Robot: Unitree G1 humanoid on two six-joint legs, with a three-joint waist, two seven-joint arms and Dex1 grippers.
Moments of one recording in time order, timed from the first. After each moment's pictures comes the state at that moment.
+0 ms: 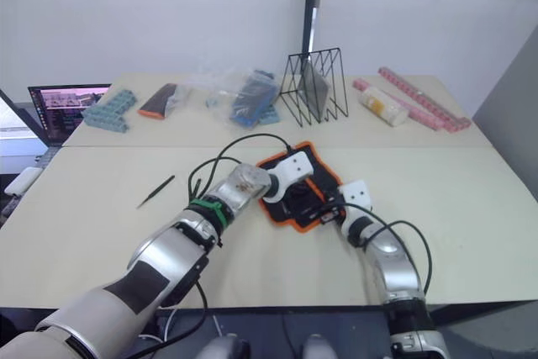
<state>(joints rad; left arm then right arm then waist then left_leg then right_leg) -1.17 -0.04 -0.39 1.19 0.12 0.09 -0.66 -0.29 -0.32 0.00 0.23 0.16 0.13 0.47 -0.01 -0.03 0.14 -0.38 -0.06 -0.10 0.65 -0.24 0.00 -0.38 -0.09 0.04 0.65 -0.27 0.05</state>
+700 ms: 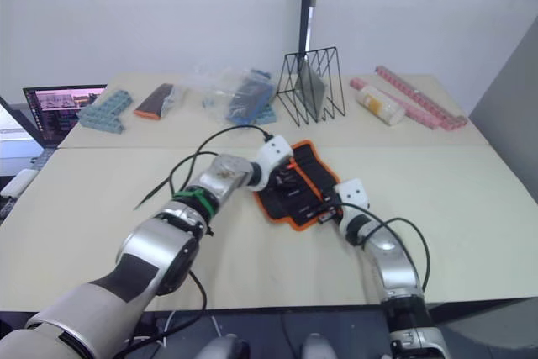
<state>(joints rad) -1.16 0.09 -0.17 1.14 0.09 0.17 -0.72 -0.30 -0.33 0.01 0.23 0.13 0.13 0.48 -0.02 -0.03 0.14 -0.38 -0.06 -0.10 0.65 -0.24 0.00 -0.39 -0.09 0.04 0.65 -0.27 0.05</state>
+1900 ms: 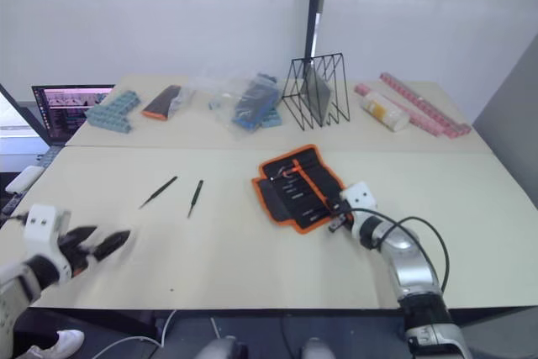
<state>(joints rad) 0.21 0.56 0.63 -0.35 -0.36 0.80 -0.70 -0.28 -0.45 0.02 0.29 0.13 0.09 0.65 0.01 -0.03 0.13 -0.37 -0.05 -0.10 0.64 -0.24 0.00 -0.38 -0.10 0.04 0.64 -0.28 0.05</state>
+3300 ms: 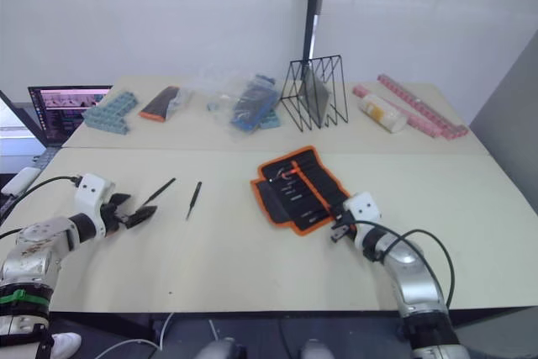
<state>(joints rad) -0.35 0.71 0.21 0.47 -0.23 0.27 -0.82 -0.19 -0.43 0.01 0.18 0.13 0.09 0.60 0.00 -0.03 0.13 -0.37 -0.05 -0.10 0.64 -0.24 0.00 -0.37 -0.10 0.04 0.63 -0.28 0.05</state>
